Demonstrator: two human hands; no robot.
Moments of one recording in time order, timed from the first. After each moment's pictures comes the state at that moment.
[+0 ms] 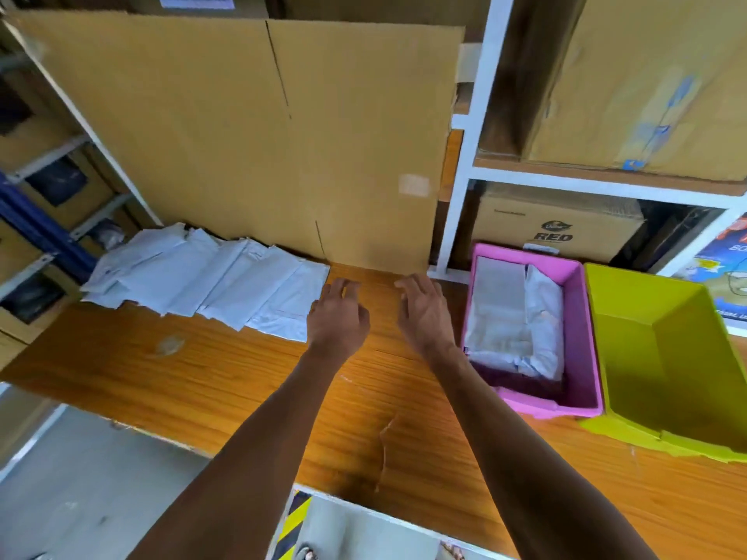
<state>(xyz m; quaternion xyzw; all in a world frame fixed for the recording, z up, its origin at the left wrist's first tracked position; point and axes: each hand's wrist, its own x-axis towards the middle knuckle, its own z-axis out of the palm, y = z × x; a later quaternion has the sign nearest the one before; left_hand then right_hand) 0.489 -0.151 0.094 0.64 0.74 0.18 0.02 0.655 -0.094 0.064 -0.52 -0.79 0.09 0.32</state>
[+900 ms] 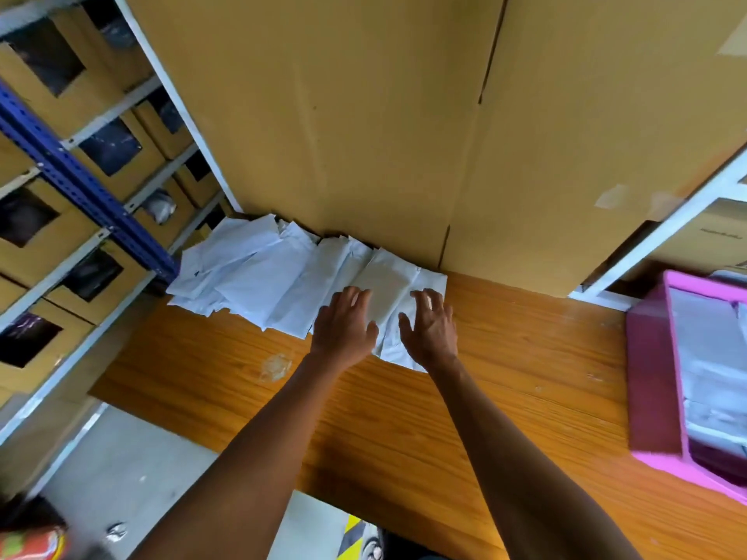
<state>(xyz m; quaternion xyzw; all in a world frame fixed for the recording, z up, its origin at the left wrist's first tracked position) 0.187 -0.117 0.041 0.66 0.74 0.07 0.11 0.359 -0.063 -0.004 -0.59 -0.76 0.21 0.16</state>
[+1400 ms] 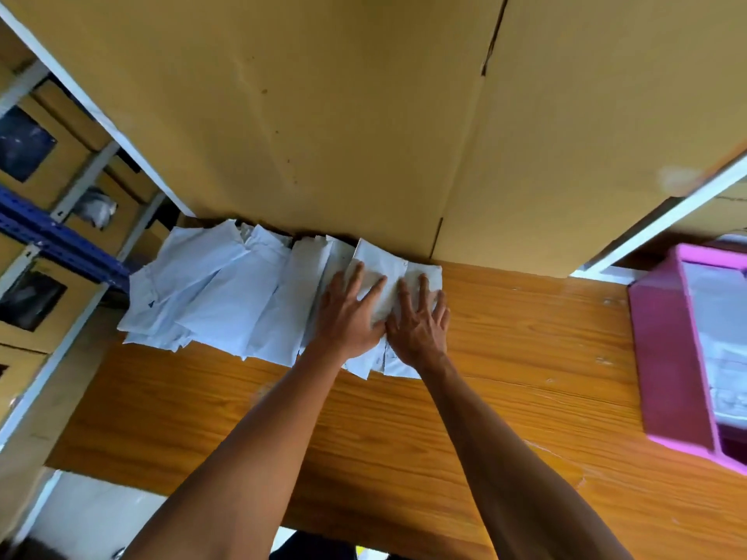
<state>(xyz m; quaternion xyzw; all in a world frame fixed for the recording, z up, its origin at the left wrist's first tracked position) 0.163 -0.035 0.001 0.73 0.68 0.00 0.10 0.325 -0.026 -0.039 -0.65 -0.72 0.25 0.02</state>
